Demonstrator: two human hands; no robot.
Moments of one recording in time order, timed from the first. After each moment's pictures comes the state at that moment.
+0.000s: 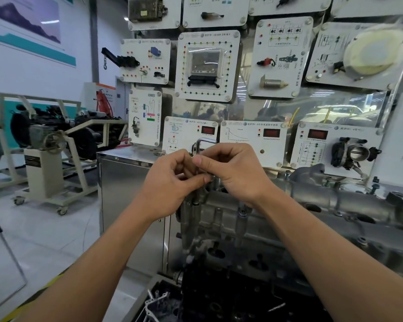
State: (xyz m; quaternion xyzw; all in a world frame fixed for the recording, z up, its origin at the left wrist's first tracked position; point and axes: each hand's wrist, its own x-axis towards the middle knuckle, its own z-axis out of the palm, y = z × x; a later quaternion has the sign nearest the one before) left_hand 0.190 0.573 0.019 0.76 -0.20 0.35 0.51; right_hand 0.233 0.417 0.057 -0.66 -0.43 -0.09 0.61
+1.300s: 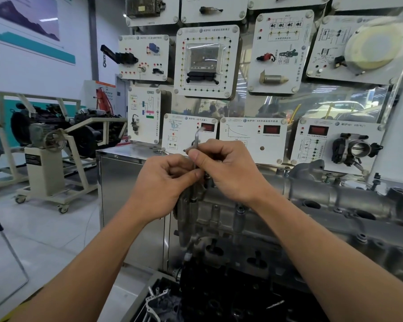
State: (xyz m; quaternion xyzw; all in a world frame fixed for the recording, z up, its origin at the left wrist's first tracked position) left_hand 0.181 0.569 0.015 0.73 -0.18 0.34 0.56; right_hand 0.233 0.420 0.052 -0.68 -0.47 -0.16 0.54
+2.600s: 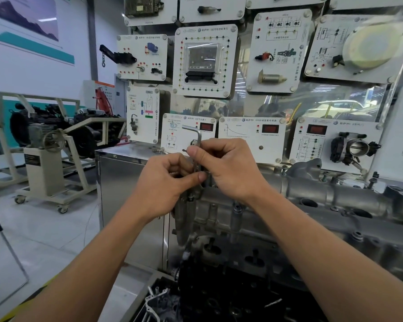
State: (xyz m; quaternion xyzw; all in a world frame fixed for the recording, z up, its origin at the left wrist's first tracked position) left_hand 0.183 0.565 0.016 0.75 -0.17 0.33 0.56; right_hand 0.235 0.419 0.052 -0.66 -0.46 -0.14 0.58
